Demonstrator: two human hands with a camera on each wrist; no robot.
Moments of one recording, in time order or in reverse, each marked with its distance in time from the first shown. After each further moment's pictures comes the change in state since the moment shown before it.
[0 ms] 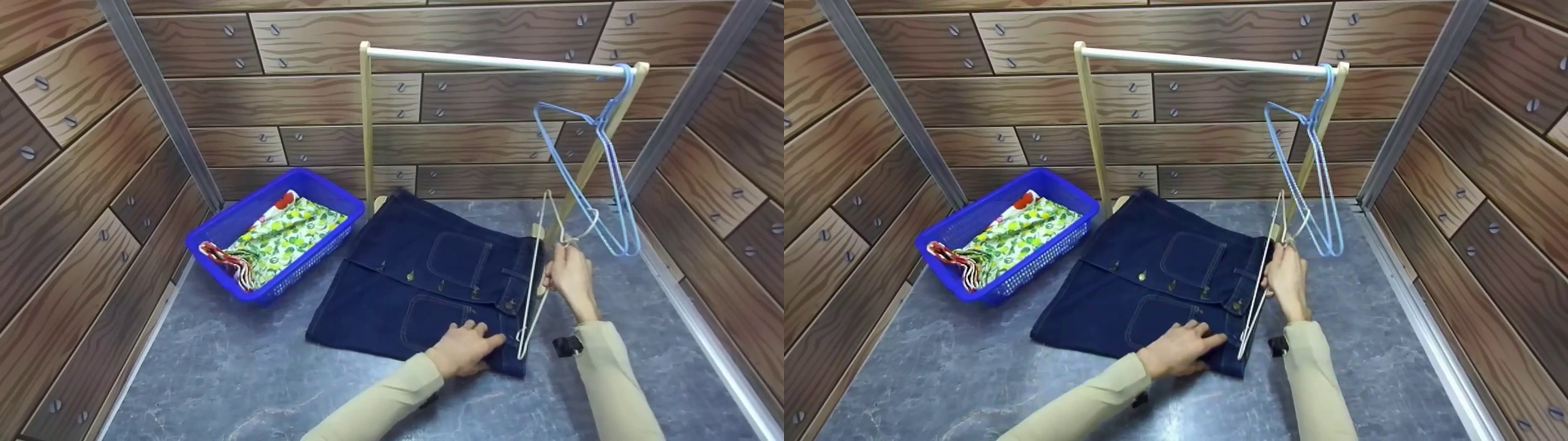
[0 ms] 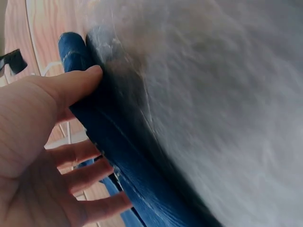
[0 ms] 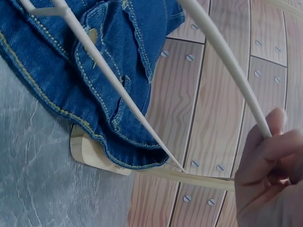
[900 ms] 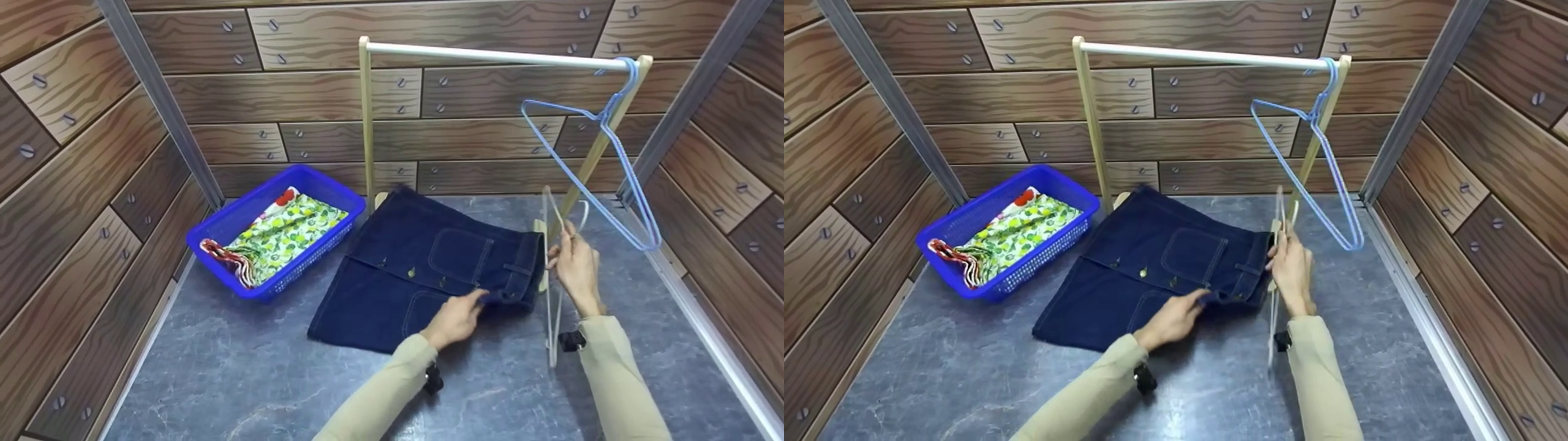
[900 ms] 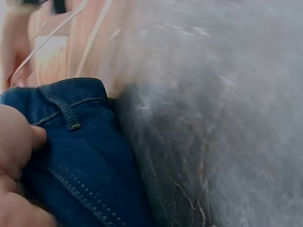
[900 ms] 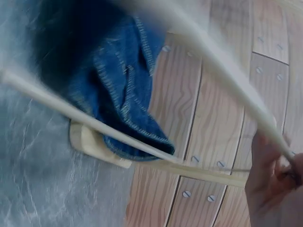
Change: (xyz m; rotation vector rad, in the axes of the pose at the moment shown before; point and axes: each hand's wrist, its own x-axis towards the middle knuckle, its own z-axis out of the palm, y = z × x) left_hand 0.022 -0.031 -0.005 -0.625 0.245 -0.308; right_hand 0.006 0.000 -0.003 -0.056 0.142 -0.148
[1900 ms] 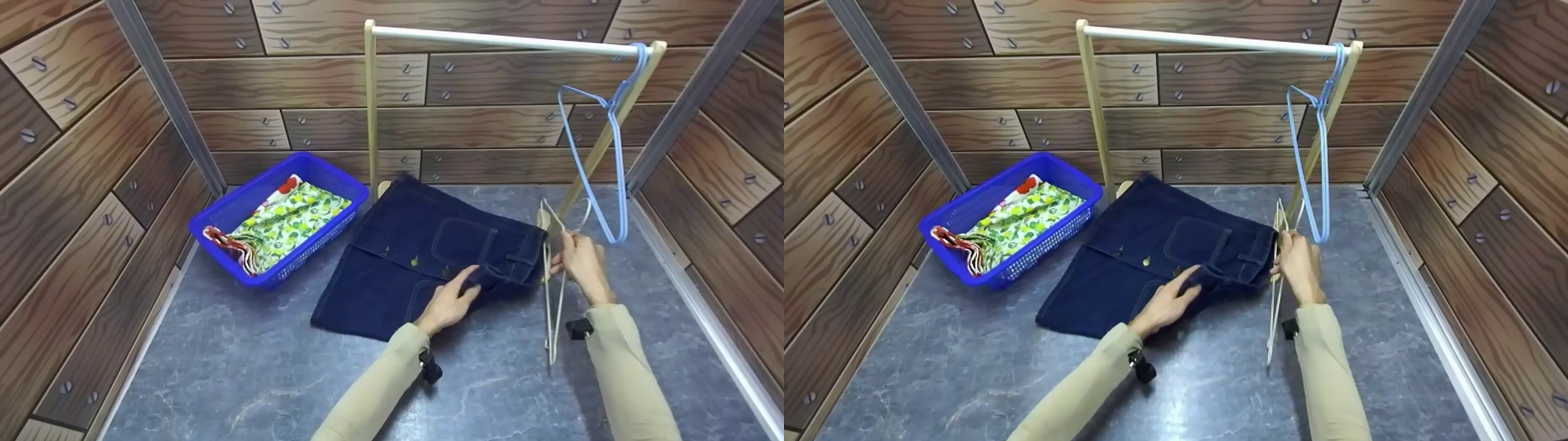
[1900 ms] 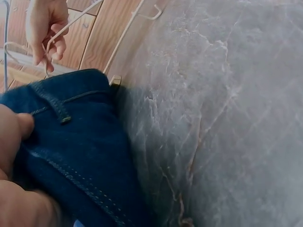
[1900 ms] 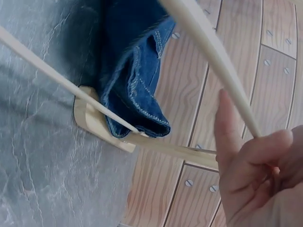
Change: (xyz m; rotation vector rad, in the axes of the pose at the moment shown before) left_hand -0.012 -0.014 -0.012 -0.393 0.010 -0.226; right_hand -0.003 0.006 -0.011 -0.004 -0.281 0.147
